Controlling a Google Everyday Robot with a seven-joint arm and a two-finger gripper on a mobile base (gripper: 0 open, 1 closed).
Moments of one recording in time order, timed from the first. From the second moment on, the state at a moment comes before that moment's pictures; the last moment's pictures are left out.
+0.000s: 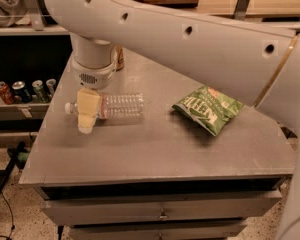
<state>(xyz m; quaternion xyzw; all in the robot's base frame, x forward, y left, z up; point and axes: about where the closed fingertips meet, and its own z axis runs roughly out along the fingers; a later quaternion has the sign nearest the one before) 0.543 0.113 0.856 -0.62 0.77 0.01 0.12</state>
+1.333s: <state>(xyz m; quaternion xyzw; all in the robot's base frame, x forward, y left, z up) 0.541 0.112 0.846 -0.68 0.72 0.01 0.12</state>
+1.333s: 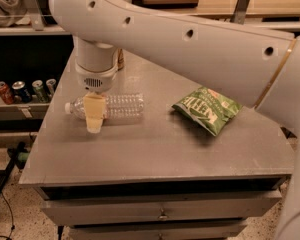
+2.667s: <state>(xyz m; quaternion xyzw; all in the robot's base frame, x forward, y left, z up) 0.544 0.123 0.883 -0.71 0.68 0.06 0.17</state>
